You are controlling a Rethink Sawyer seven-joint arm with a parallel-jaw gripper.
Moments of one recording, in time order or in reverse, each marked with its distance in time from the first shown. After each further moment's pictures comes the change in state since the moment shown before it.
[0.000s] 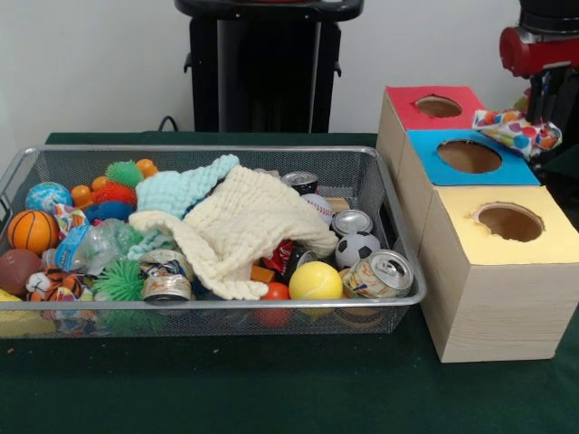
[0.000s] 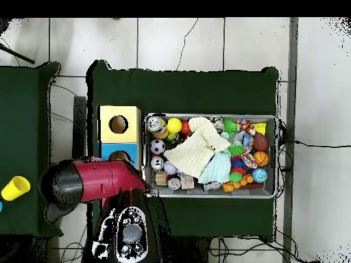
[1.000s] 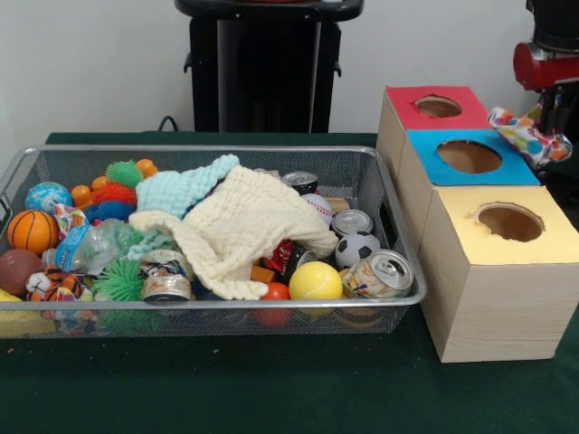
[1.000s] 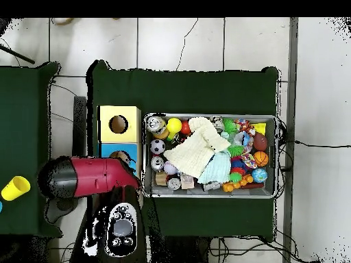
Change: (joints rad) arm 0.066 0.040 -0.055 -0.054 0.101 0.059 0.009
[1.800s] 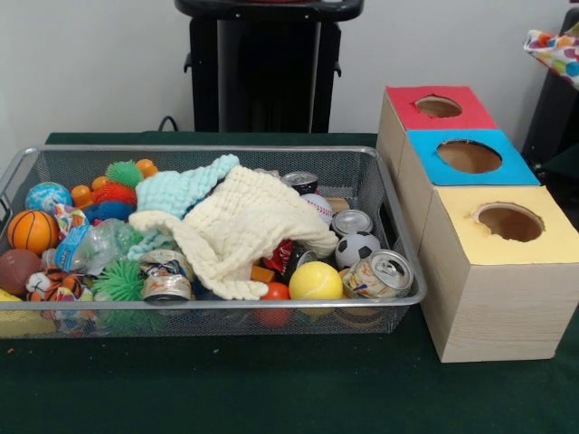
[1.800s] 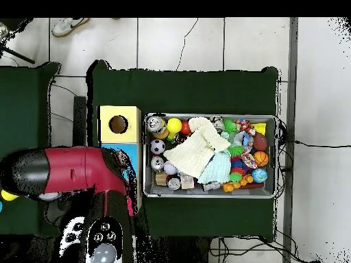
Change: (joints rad) arm 0.039 -0.090 -0.047 -0.123 0.044 0.350 0.085
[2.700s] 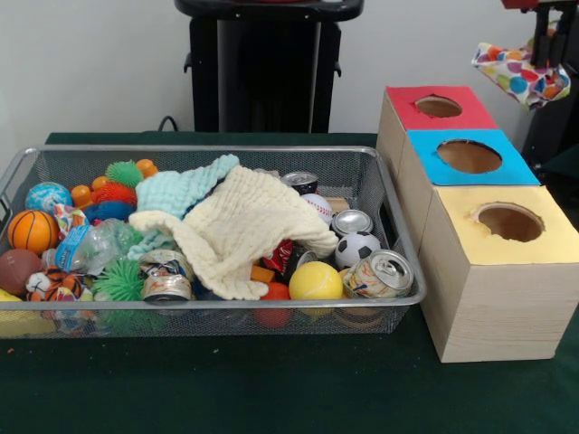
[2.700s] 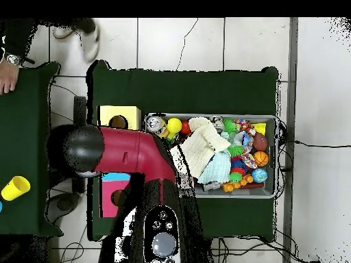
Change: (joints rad) arm -0.163 -0.002 0.001 -0.016 0.003 -0.040 0.000
